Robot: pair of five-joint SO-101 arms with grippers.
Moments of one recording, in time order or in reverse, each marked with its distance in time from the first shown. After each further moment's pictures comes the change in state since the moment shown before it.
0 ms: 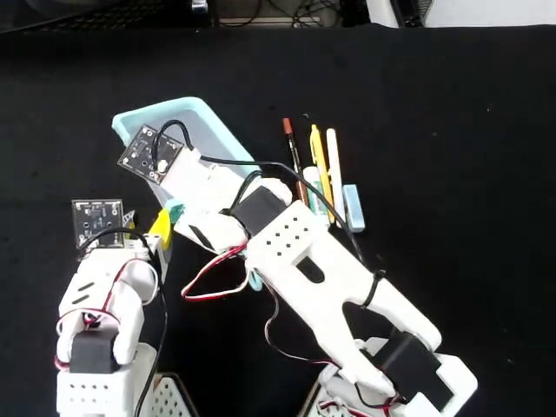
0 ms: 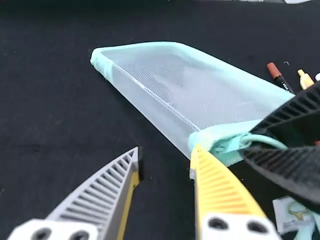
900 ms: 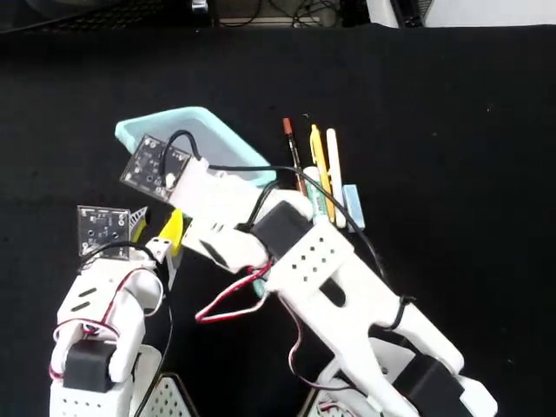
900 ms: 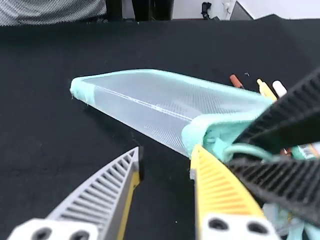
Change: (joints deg) left arm 6.2 -0.5 -8.8 8.1 0.0; right arm -2.3 -10.0 0.5 7.3 2.1
